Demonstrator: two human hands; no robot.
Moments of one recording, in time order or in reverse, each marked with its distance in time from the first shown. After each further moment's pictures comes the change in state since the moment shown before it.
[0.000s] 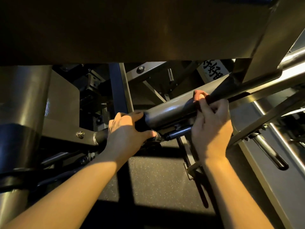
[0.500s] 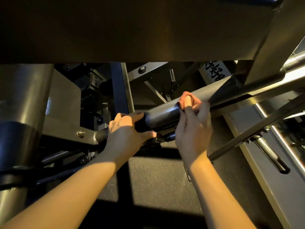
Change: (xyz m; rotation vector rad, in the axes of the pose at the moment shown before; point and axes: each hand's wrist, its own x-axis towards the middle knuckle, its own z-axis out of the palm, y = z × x) left_hand -0.001 0.002 0.000 -0.018 -0.030 -0.018; right_hand -0.022 -0.007 0.005 -0.176 -0.153 -0.195
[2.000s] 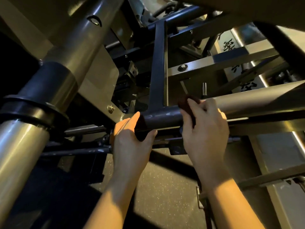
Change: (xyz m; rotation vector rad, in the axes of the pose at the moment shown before) left_hand -0.054 -0.052 0.037 -0.433 0.456 -0.272; right_hand -0.024 -0.033 0.028 0.064 -0.189 -0.317
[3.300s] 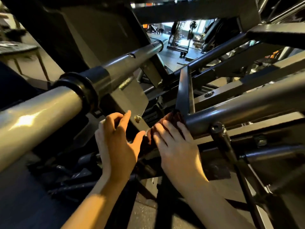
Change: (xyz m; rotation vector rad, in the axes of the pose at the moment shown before) left_hand 0.059 -0.086 -0.036 0.591 0.804 0.693; right_hand -0.051 -0.040 0.103 -0.080 -0.039 -0.599
